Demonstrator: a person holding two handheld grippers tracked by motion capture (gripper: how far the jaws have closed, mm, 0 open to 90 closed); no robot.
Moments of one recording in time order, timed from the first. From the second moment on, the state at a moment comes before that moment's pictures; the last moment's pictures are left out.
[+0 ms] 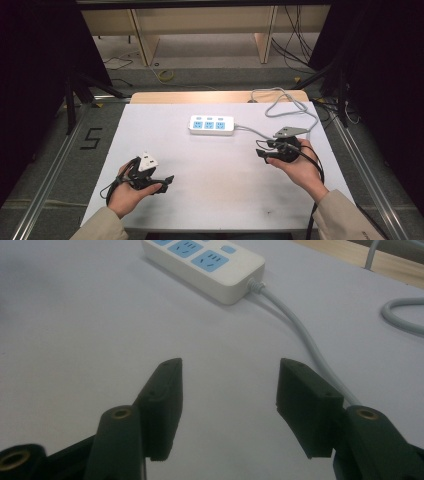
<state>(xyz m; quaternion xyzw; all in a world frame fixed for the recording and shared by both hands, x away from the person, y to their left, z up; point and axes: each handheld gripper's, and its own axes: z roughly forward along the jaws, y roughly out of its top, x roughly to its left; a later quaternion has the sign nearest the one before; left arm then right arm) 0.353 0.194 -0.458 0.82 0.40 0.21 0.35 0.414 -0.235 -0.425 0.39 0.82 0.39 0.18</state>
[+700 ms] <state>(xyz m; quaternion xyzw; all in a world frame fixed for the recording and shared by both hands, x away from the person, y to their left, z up) 0.353 0.196 -0.457 0.82 0.40 0.21 0.35 0.378 -0.256 -0.441 0.39 0.80 0.41 0.17</state>
